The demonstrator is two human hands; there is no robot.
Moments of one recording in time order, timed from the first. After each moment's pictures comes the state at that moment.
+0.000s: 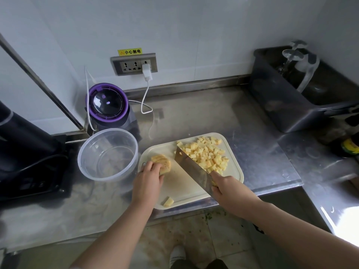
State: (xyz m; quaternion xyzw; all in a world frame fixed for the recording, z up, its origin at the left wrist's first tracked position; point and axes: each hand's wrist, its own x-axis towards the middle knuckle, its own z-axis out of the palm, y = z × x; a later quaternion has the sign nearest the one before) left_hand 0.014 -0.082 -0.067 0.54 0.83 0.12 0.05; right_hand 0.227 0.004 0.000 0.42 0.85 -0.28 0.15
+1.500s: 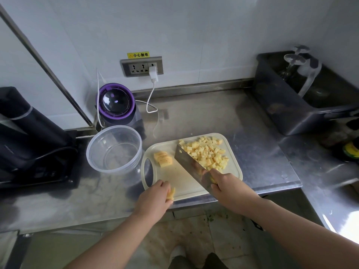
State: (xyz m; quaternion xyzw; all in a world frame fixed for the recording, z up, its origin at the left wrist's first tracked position) left_hand 0.051 -0.121 -0.050 0.59 0.79 0.01 0.17; right_hand 0.236 0.000 0.013 0.40 0.86 -0.29 0.13
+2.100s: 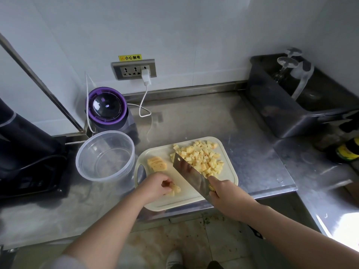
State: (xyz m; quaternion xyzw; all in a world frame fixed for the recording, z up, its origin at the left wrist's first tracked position) left_hand 0.019 -0.063 -0.064 0.52 0.76 0.12 0.38; right_hand 0.241 0.010 0.003 0.40 0.85 -0.28 0.16
